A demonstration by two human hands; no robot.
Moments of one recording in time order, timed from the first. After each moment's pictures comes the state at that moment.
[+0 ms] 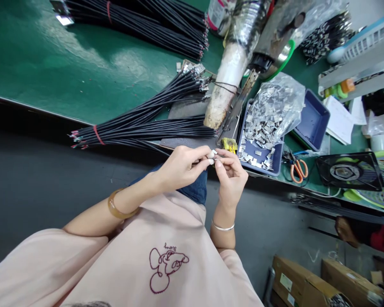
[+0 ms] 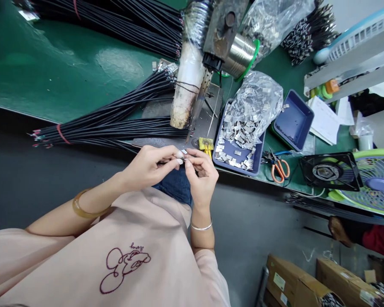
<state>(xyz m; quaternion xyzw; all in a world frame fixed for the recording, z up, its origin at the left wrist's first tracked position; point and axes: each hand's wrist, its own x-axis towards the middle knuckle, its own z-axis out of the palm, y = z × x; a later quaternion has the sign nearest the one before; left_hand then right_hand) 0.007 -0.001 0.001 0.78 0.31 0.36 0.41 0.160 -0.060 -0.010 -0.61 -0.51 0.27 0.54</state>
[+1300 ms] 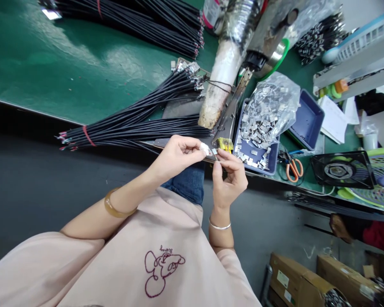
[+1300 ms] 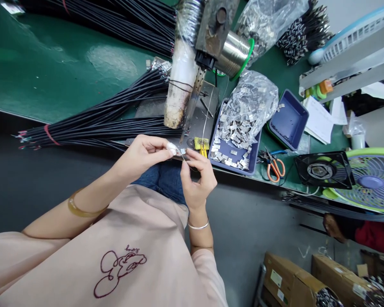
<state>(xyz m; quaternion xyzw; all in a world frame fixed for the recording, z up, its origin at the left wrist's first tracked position) 0.017 0.010 0.005 0.51 0.36 0.39 0.67 0.159 -0.062 -0.016 -0.58 -0.59 0.09 0.56</state>
